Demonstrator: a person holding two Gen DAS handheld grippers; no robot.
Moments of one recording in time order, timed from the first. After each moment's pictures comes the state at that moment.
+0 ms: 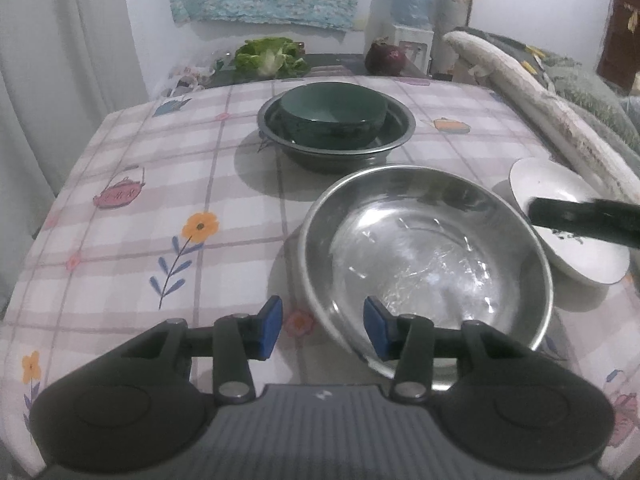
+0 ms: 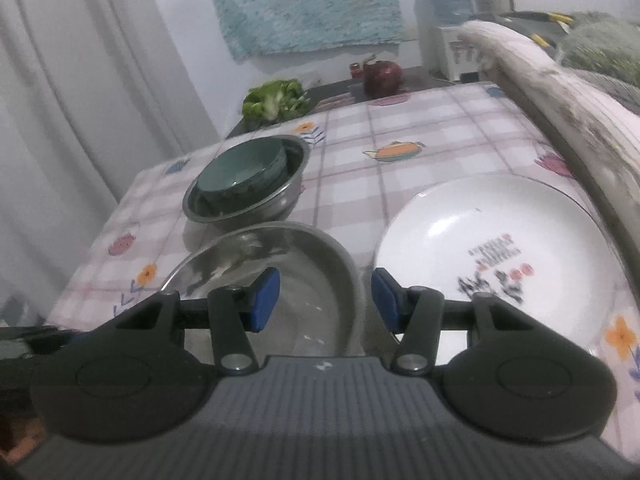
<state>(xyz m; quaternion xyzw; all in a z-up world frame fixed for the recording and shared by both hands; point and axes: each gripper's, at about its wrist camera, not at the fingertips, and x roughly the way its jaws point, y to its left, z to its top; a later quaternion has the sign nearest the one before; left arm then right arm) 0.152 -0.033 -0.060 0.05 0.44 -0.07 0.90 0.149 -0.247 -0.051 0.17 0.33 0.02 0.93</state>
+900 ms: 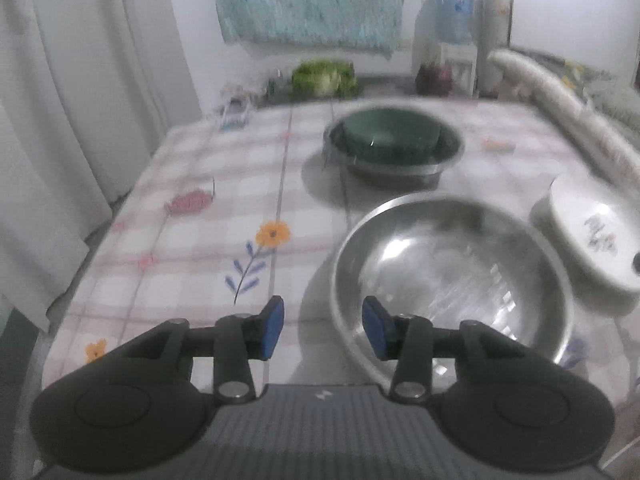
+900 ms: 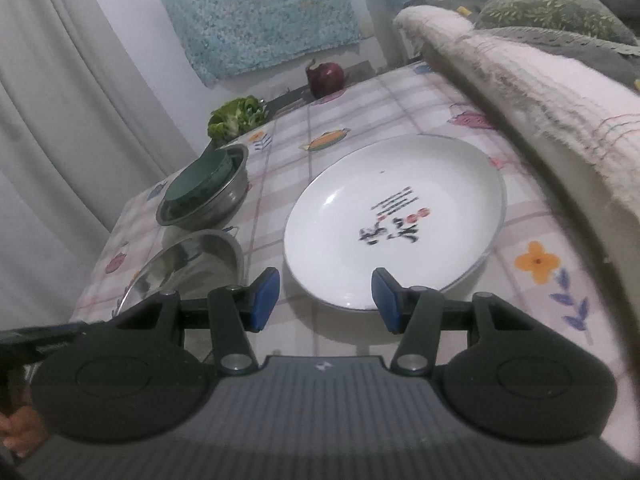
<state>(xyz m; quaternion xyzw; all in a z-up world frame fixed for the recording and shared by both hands) 0.120 -0.017 -0.032 0.06 0.39 0.00 0.92 0.078 -0.314 -0.065 0.23 0.32 -0.02 0.92</state>
